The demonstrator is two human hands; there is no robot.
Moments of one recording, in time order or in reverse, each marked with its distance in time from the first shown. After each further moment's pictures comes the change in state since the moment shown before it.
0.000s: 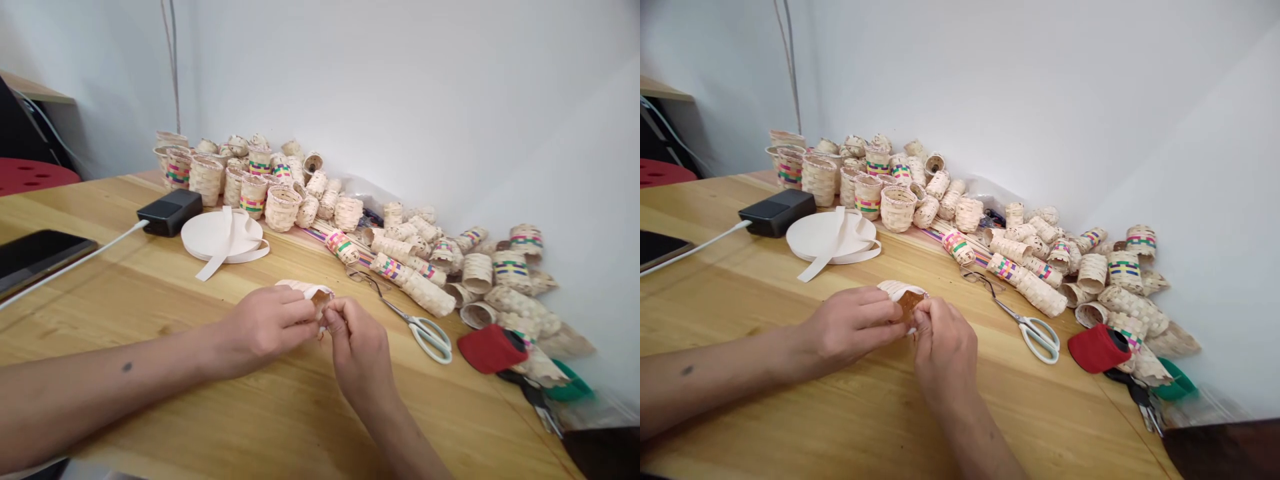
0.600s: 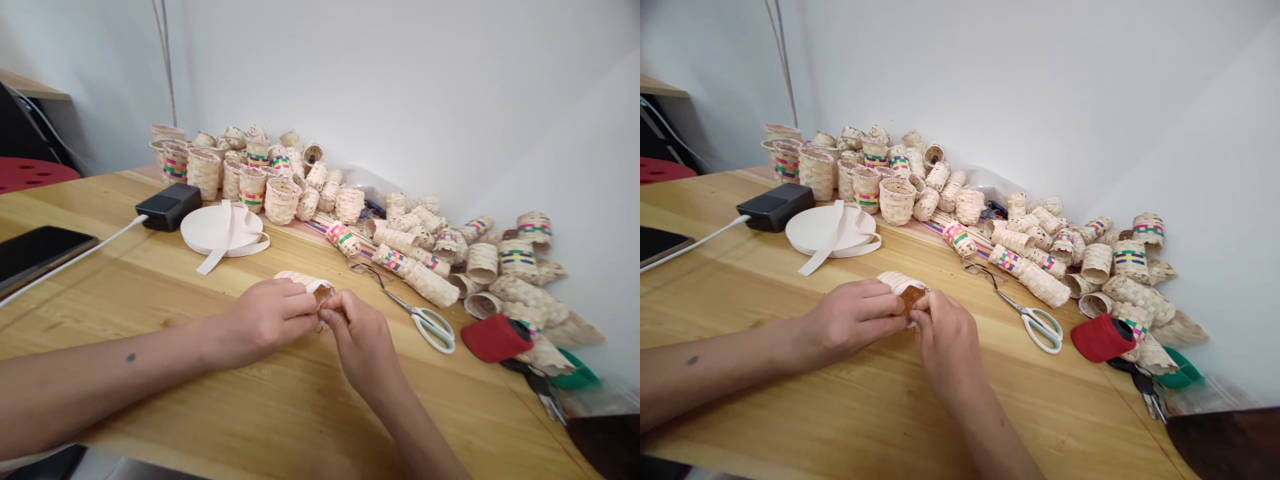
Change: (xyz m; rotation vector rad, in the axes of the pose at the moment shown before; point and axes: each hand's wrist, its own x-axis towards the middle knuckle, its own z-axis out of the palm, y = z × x) left_hand 0.000 -0.002 0.005 -0.011 -0.040 -0.011; right_hand 0.005 0.000 -0.008 0.022 -0.123 0.053
